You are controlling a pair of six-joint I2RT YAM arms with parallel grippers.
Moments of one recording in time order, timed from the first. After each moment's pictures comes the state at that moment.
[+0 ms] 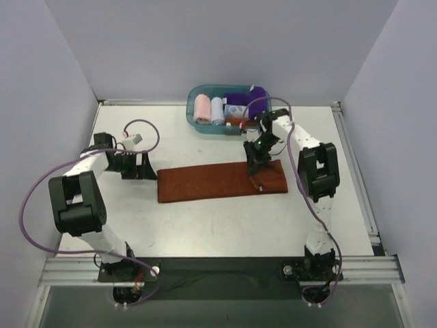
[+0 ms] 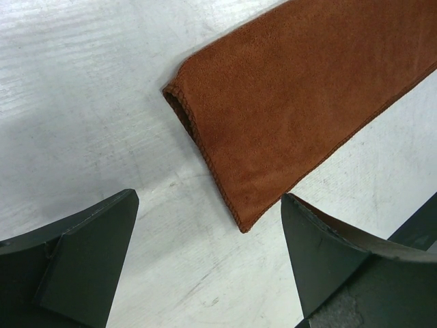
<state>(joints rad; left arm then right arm) 0.20 1.69 1.07 -0.63 0.69 0.26 0.29 2.16 1.77 -1.20 -0.49 -0.13</state>
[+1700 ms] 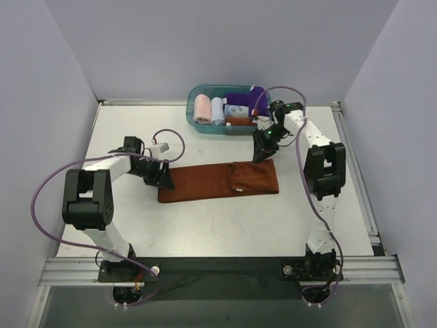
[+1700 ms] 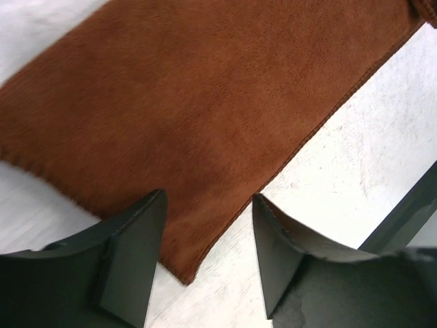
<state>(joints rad) -0.02 1.72 1.00 -0.56 0.67 0.19 0.25 2.19 1.87 -1.14 -0.53 -0.11</state>
